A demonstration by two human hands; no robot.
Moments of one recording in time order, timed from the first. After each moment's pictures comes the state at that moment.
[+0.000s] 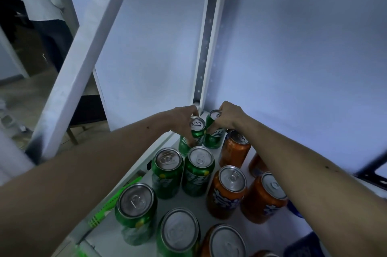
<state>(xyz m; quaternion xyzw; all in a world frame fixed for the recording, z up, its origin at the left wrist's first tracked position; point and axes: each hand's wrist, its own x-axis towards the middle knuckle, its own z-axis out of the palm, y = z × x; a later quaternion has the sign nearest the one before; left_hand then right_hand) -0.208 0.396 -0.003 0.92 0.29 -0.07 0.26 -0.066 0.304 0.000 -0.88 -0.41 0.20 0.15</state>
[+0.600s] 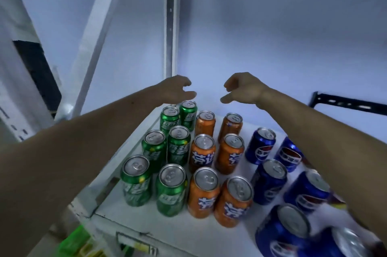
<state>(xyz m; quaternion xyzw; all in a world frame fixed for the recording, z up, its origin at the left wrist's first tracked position) -0.232 0.327 0.079 0.95 0.18 0.07 0.26 -0.096 0.155 0.101 -0.88 -0.36 0.11 0.29</state>
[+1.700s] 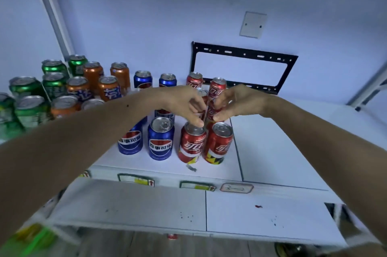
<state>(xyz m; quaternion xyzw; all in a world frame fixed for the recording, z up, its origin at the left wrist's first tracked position) -0.183 -0.070 0.040 0.94 -0.07 -0.14 0.31 -0.104 -0.270 0.062 -0.88 -0.33 0.23 0.25</state>
